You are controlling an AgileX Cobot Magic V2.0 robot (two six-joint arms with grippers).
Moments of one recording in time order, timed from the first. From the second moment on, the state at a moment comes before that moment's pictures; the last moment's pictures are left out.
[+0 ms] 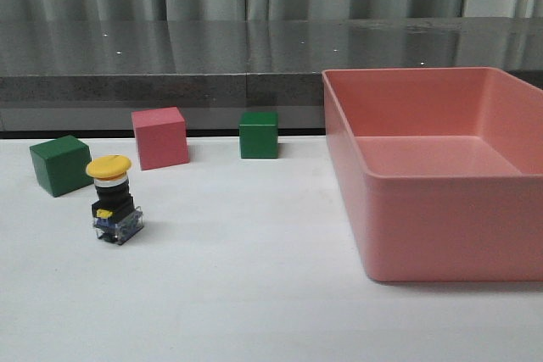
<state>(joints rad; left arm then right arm) -0.08 0.06 -0.35 -0.30 0.52 0.68 0.06 0.49 -0.46 0.18 0.42 -0.25</state>
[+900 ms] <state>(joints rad) -0.08 0.00 -0.10 0.06 0.37 0.01 0.06 0.49 -0.46 0.18 0.42 -0.25</state>
